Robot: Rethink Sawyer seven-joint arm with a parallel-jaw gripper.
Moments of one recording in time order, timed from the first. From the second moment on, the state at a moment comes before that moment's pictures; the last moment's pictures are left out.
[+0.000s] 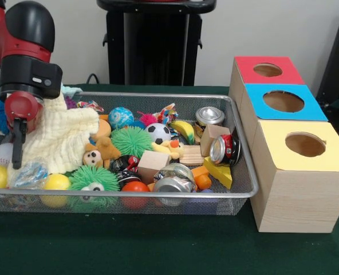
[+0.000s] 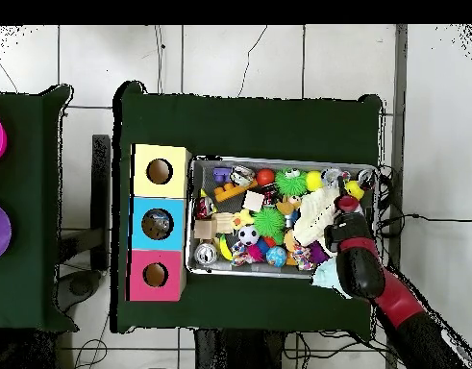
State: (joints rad) arm -1.31 -0.20 0.66 1.83 -0.48 -0.40 2.21
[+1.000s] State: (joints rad) arm -1.35 -0.17 0.72 1.84 -0.48 -0.40 2.21
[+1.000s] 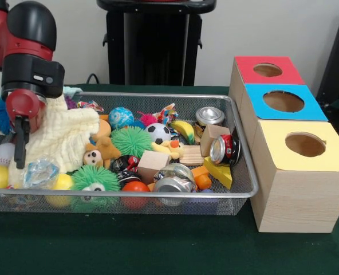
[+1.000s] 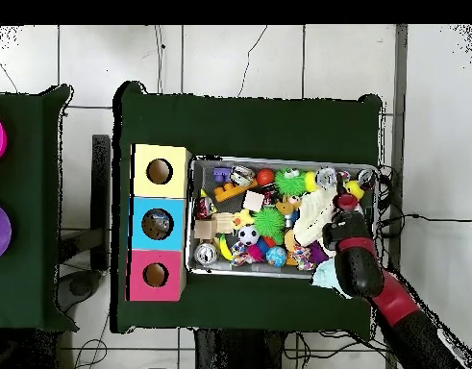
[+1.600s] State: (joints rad) arm -1.40 -0.11 0.84 1.88 -0.50 -0.40 2.21
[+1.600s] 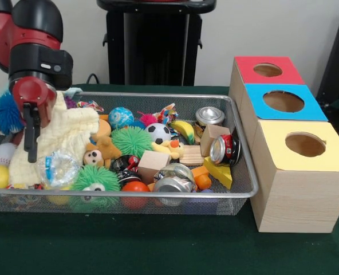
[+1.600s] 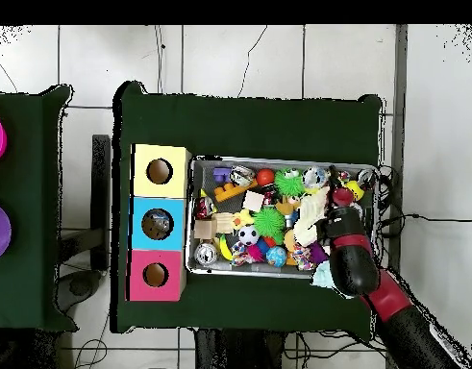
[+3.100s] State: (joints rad) arm -1.24 -0.33 0.74 2.00 -0.32 -0.19 2.21
